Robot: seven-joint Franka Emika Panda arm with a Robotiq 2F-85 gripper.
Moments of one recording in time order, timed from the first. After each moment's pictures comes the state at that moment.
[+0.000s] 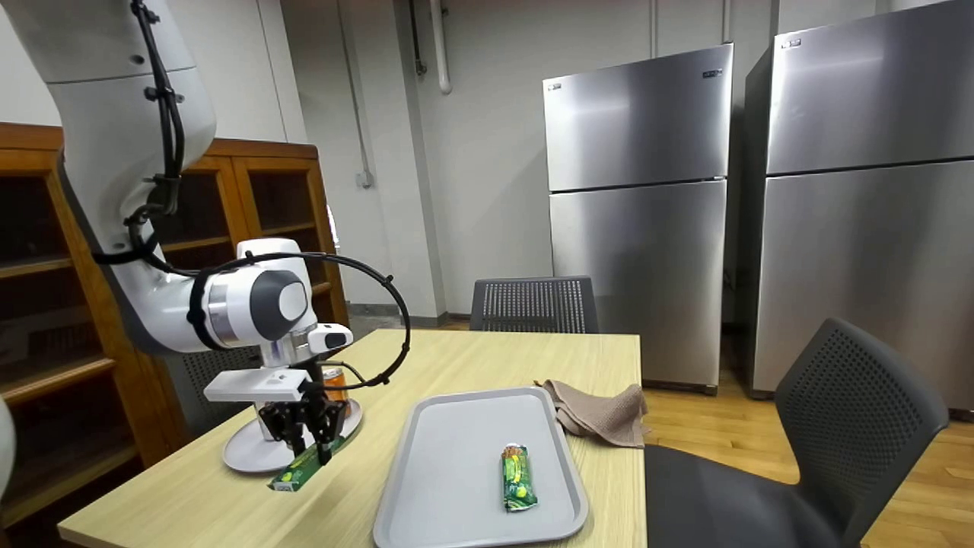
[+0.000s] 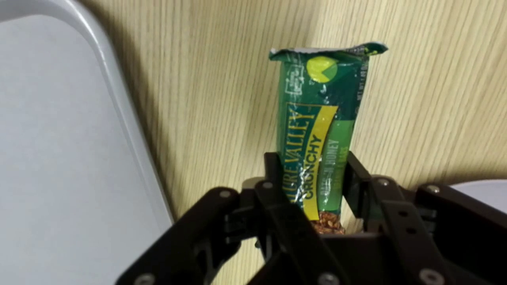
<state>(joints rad) 0.22 0.25 0.08 -2.54 -0.10 2.76 0.18</state>
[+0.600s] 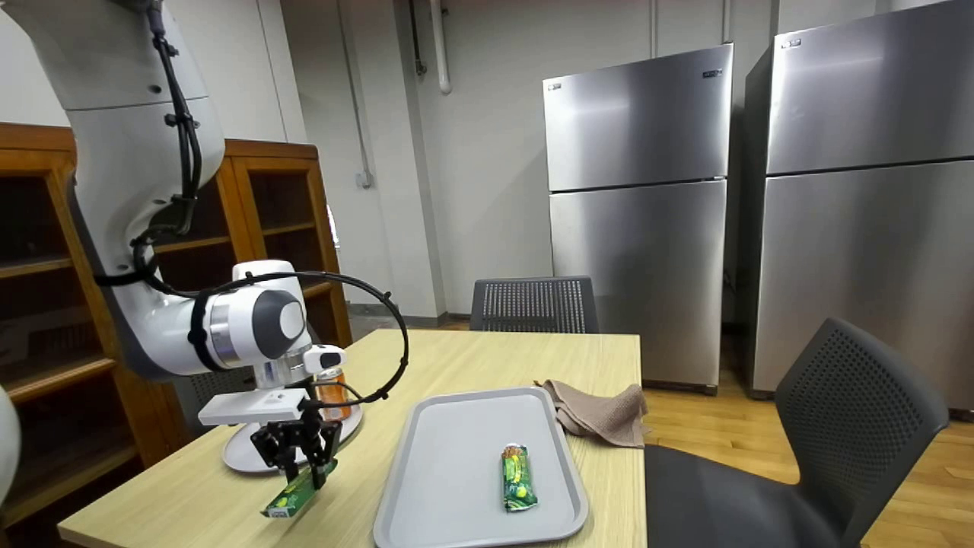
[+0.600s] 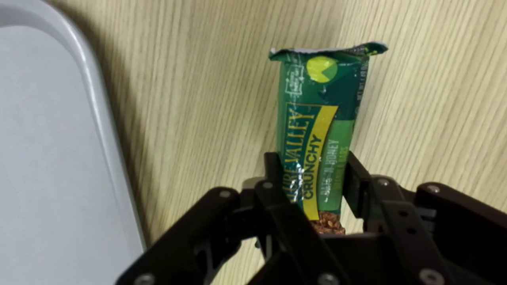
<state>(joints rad) 0.24 0.33 0.08 -2.53 -0.16 2.76 0.18</state>
